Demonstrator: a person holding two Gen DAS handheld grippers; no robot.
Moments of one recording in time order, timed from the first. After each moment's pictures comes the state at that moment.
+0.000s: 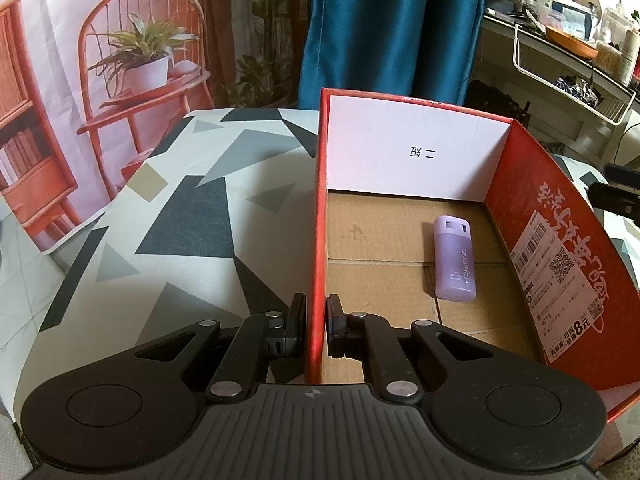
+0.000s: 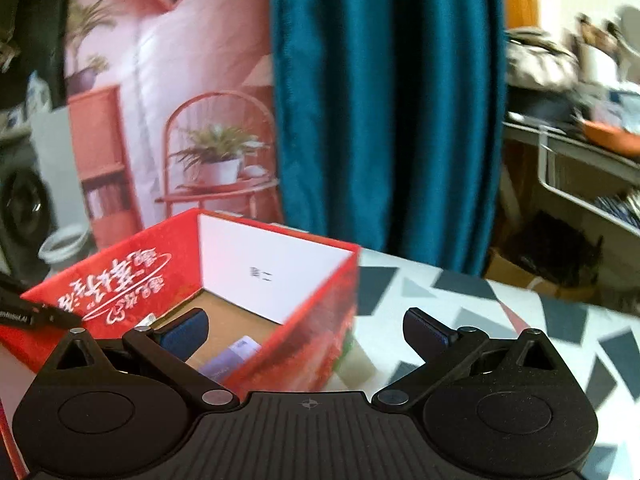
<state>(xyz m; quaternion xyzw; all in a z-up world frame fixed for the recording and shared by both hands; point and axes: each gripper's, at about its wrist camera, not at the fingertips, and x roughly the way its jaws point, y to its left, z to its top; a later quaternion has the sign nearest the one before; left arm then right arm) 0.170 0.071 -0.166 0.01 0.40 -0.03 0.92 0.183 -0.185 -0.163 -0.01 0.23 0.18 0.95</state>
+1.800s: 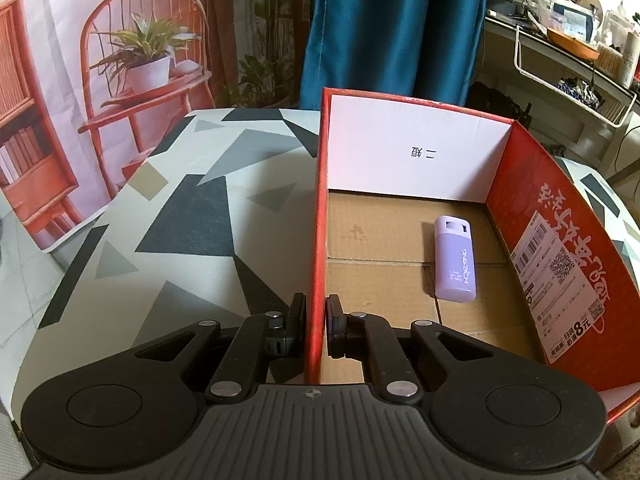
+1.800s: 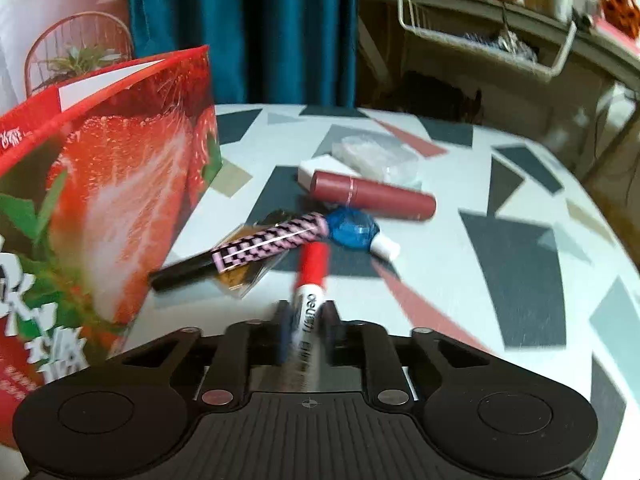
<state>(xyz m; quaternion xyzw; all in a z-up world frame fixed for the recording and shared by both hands) 0.169 0.072 -0.168 0.00 0.40 -0.03 0.92 0.143 -0.204 -0.271 0.01 0.37 -0.02 0.93</state>
